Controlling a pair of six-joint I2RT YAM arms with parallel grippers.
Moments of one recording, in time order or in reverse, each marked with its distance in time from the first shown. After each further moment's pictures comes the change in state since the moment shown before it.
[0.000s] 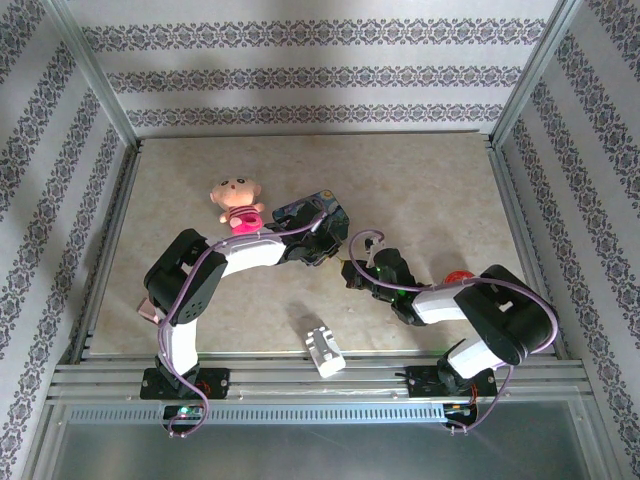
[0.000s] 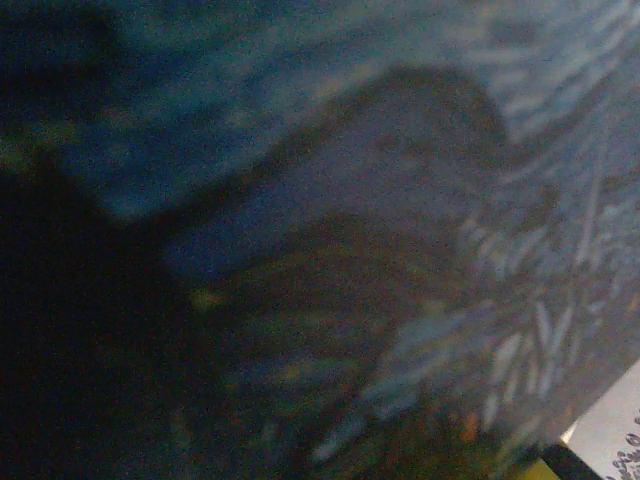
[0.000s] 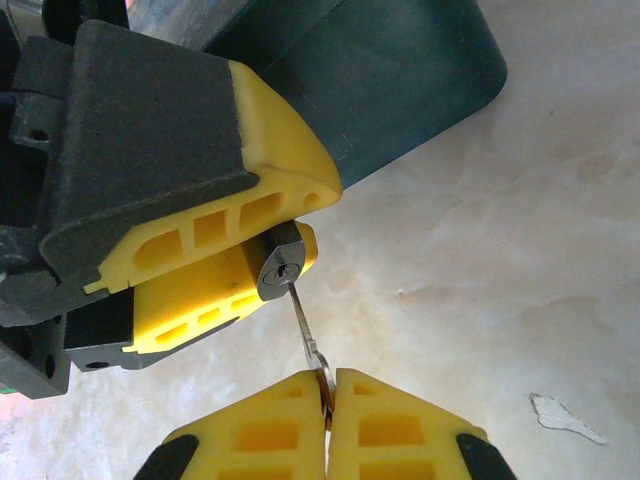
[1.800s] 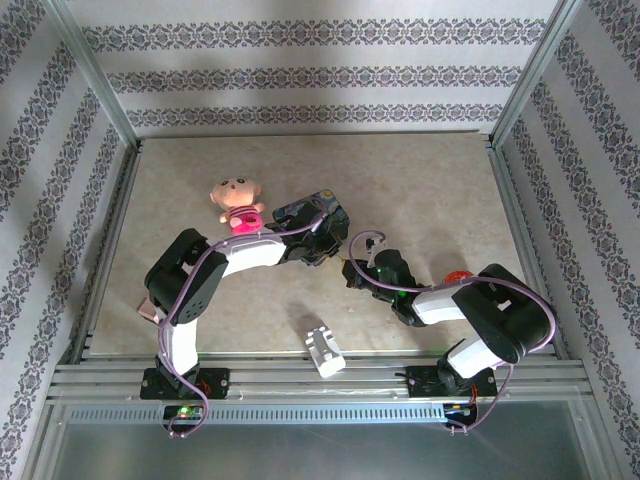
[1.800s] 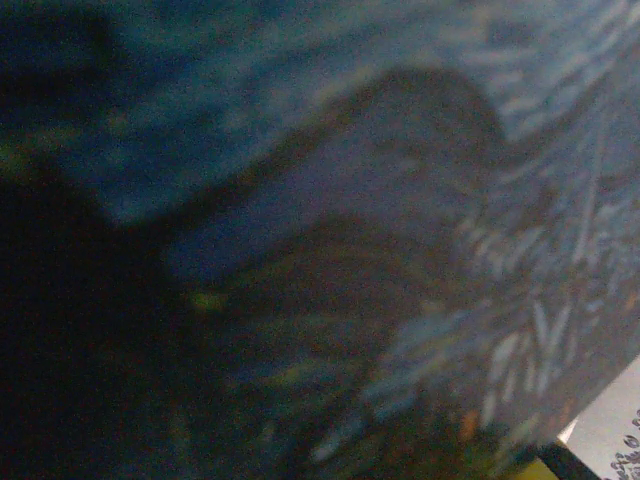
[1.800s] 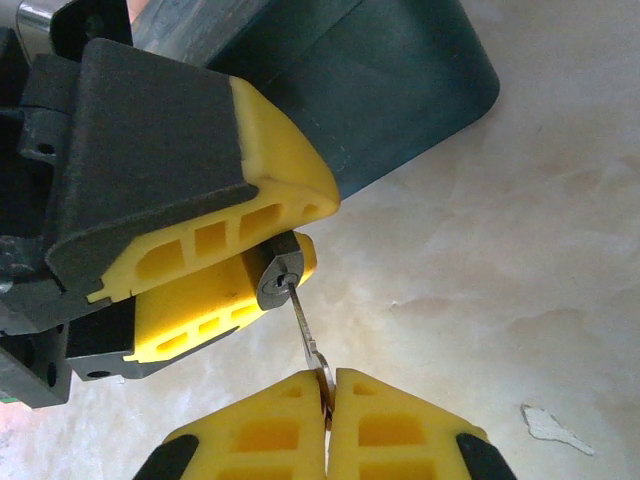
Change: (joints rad) left arm 0.000 0.006 0.000 0.010 0.000 -0.002; right arm 0.000 0.015 -0.009 0.043 0.018 0.000
